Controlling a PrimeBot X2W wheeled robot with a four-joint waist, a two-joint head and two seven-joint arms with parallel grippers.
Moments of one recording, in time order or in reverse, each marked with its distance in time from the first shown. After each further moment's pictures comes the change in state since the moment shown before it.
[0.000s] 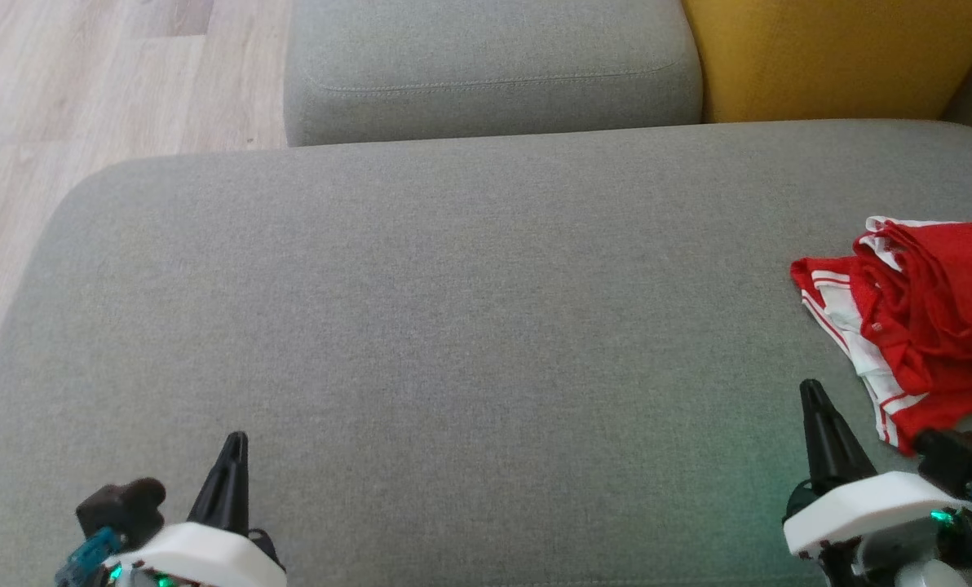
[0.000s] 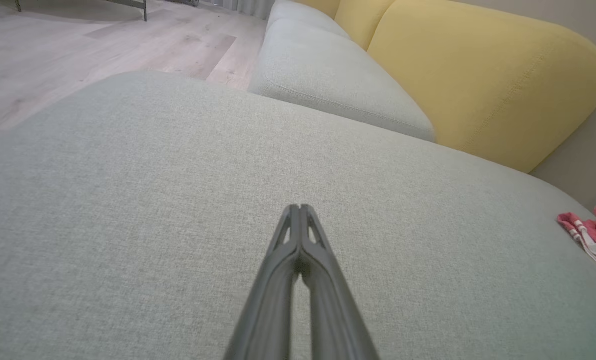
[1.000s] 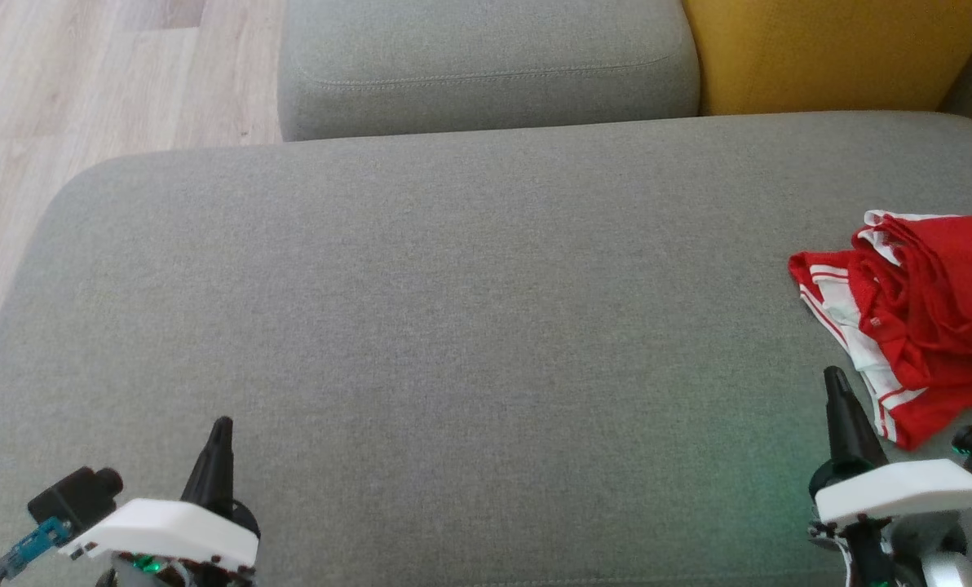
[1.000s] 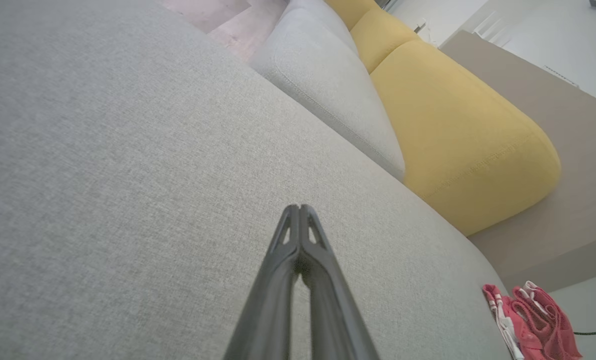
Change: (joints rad) left arm -0.040 -0.050 0.093 0.034 -0.321 -0.066 0.072; right arm -0.043 0.000 -0.031 0.042 0.353 0.000 0.019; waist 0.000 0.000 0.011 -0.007
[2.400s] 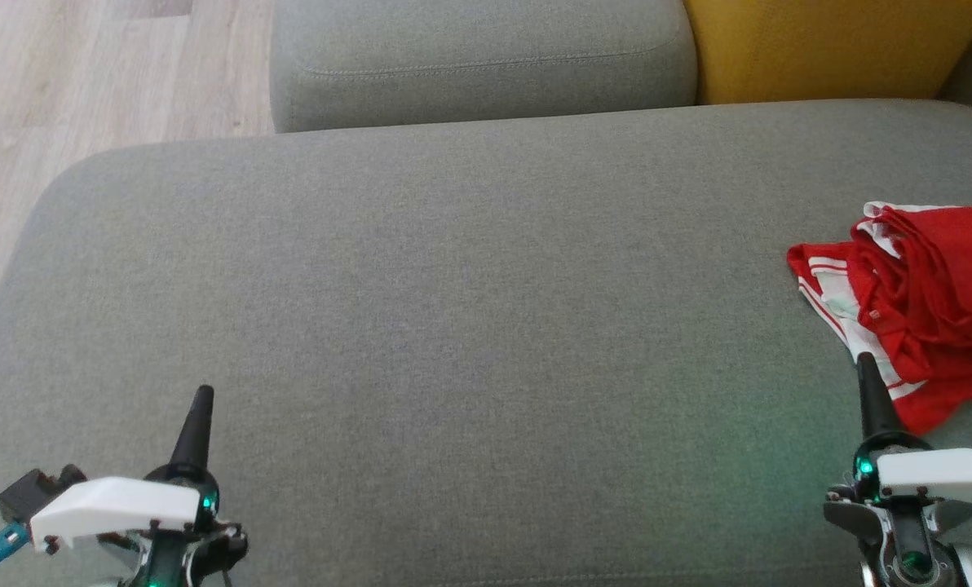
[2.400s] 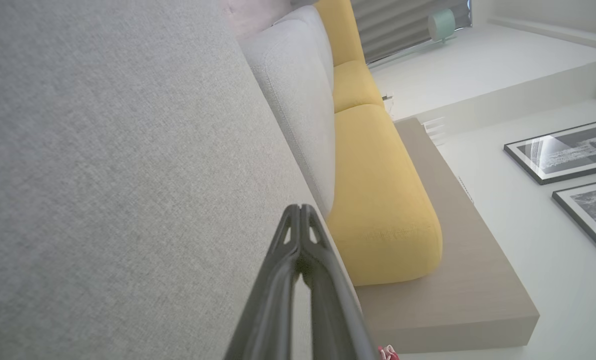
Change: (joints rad) left arm -0.064 -0.069 0.132 0.045 -0.438 -0.101 0.114; right arm -0.060 0.000 -0.049 0.058 0.493 0.000 0.022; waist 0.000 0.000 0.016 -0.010
